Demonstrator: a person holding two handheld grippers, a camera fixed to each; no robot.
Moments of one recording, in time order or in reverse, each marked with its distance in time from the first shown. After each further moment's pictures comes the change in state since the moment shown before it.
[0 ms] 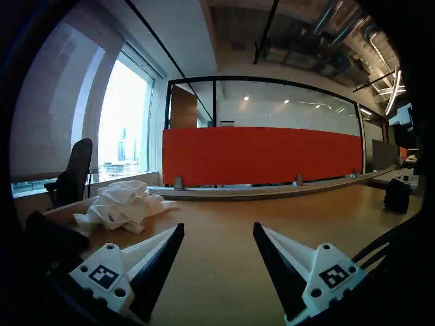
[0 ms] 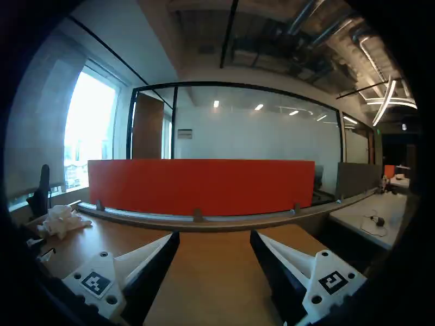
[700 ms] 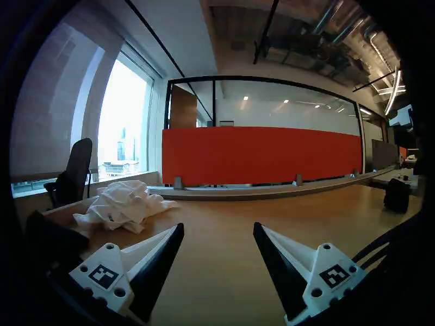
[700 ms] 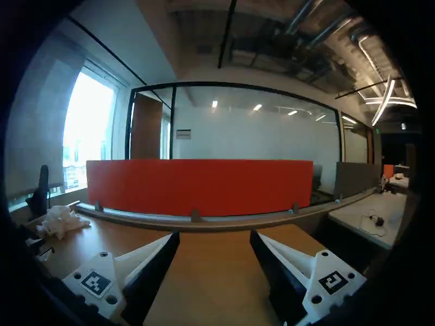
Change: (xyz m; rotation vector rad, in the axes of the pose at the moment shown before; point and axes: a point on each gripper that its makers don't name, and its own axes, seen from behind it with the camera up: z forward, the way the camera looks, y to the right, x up) left arm -0.003 0.000 0.001 -0.002 -0.001 0.000; right arm 0.000 0.011 0.000 -0.007 0.008 0.002
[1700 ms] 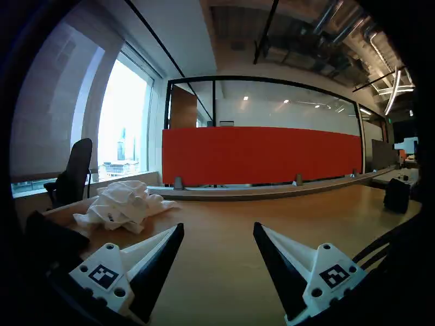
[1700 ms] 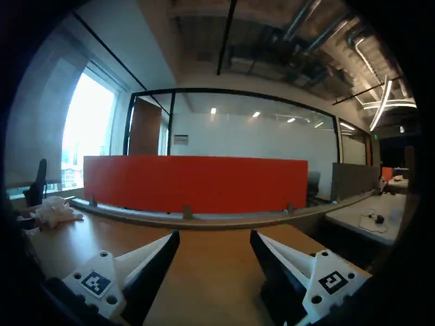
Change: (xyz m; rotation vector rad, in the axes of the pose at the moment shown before) left arm -0.002 0.001 0.000 0.001 0.001 -0.001; right arm -0.067 0.033 0.004 -0.025 0.048 -0.016
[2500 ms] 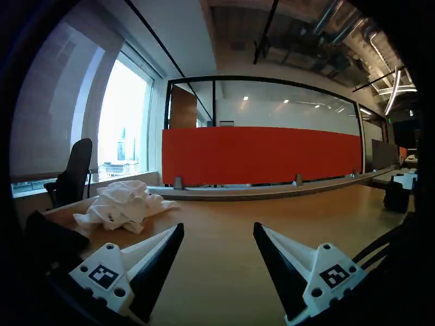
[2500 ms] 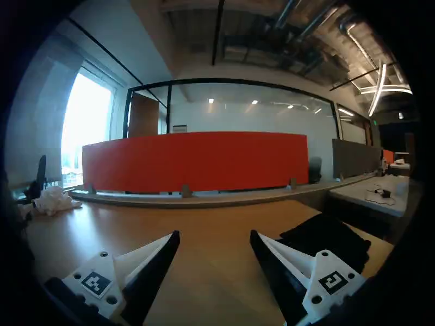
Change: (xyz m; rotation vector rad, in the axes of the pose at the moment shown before) left arm -0.001 0.001 0.000 0.000 0.000 0.000; right arm -0.093 0.005 0.006 0.030 -0.034 0.056
